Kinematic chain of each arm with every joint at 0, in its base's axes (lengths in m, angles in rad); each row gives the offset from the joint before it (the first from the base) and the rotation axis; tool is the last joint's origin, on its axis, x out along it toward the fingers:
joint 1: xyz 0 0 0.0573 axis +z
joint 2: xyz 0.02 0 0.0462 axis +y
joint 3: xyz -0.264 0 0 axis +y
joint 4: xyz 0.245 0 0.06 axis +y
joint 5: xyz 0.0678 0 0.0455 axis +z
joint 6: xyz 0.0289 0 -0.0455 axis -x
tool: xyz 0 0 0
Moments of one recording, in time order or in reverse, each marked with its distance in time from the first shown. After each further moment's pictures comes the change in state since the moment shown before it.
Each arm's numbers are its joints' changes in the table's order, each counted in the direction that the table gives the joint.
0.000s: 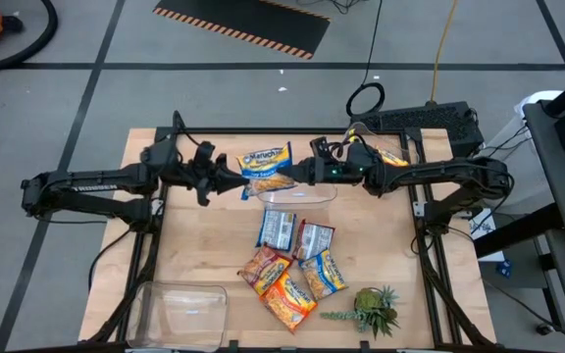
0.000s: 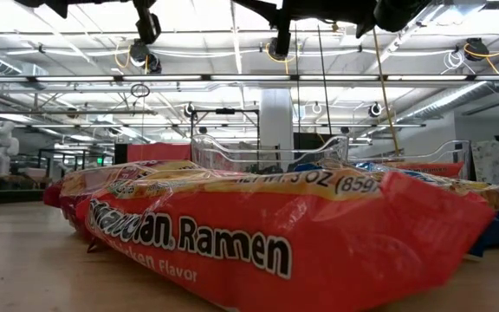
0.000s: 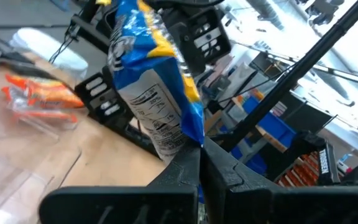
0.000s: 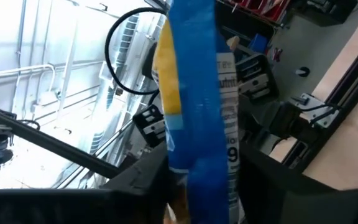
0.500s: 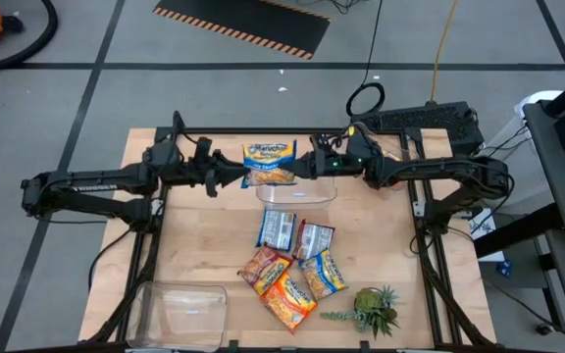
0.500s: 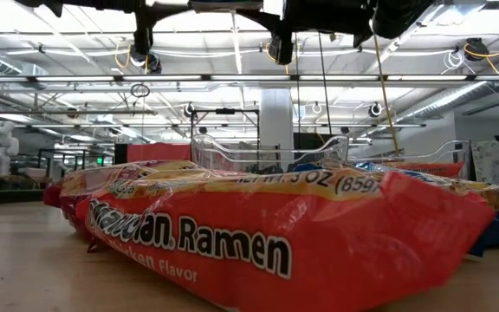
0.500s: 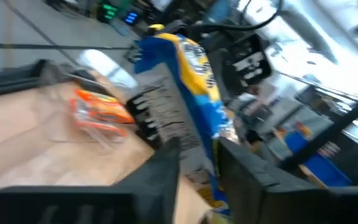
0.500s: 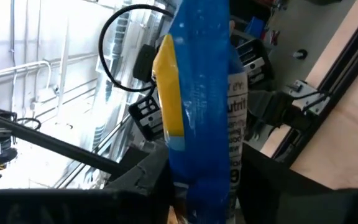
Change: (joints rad) left arm -0.003 0.000 0.000 0.043 0.244 0.035; right arm -0.090 0.000 0.000 0.031 0.147 -0.059
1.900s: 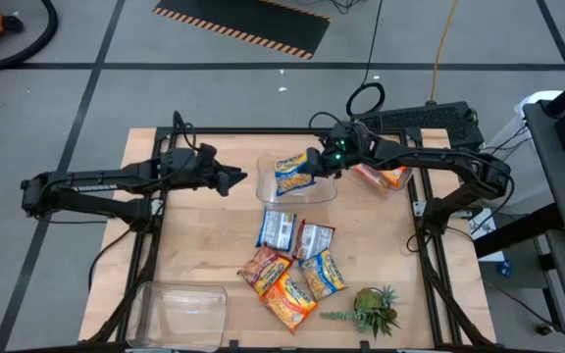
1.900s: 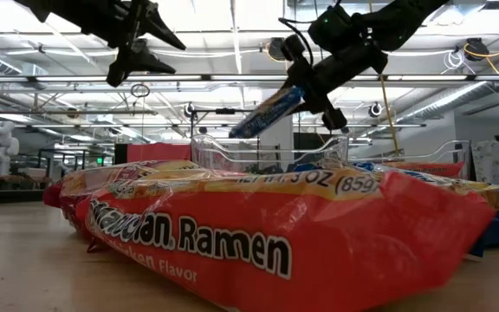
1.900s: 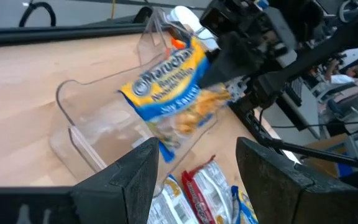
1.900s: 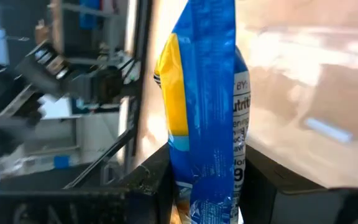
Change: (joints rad) left arm 0.007 0.000 0.000 0.360 0.156 0.067; right arm -0.204 0.000 0.000 0.739 0.075 0.115
